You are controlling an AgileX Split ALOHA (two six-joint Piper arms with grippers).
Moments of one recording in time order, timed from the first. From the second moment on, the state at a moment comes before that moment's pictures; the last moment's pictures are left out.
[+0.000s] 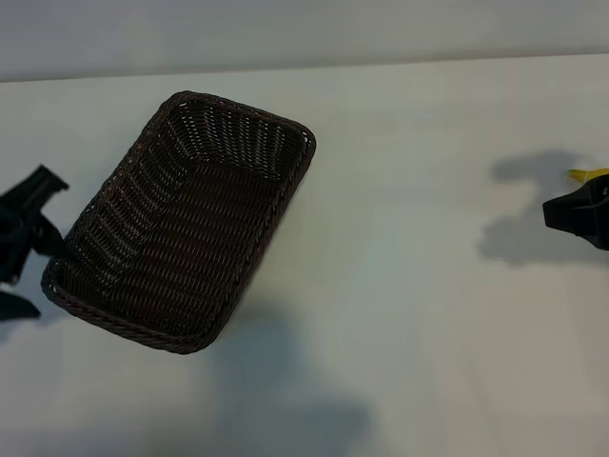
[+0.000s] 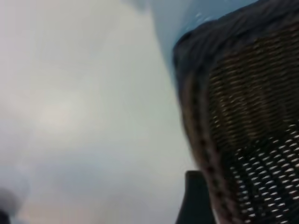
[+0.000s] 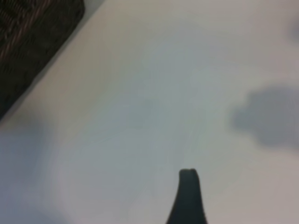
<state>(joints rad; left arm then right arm) -0.03 1.23 -0.79 -0.23 0.94 -0.80 -0.03 1.15 -0.70 0.69 0.74 -0.70</state>
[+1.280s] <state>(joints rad) -0.08 1.24 -0.58 -0.24 0.62 -0.86 -0.03 1.15 -0.70 0.70 0.74 -0.69</state>
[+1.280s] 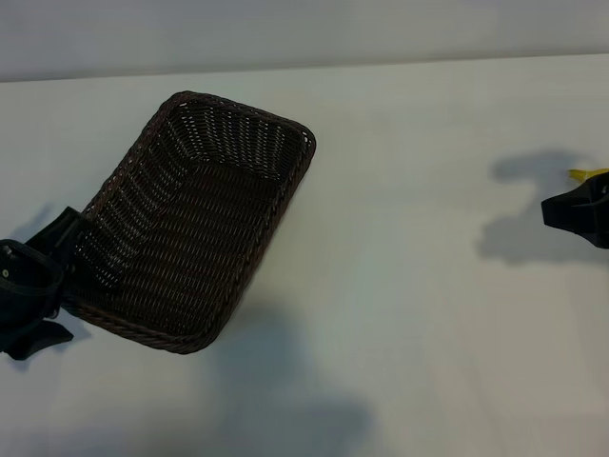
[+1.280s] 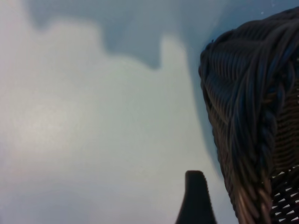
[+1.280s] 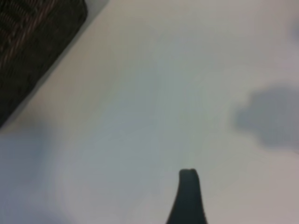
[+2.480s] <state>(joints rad) -0.09 1.49 -0.58 -0.28 0.43 -0.82 -0.03 1.15 -0.70 0.71 0.74 -0.69</state>
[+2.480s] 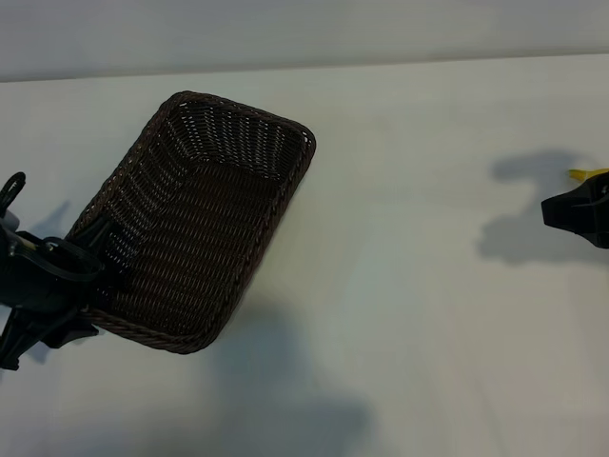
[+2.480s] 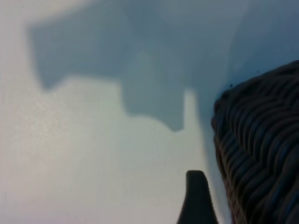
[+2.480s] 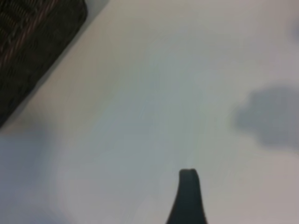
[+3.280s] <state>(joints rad) -0.09 1.55 -0.58 -0.29 0.36 -0.85 -0.03 1.15 -0.70 0.71 0.74 -0.69</state>
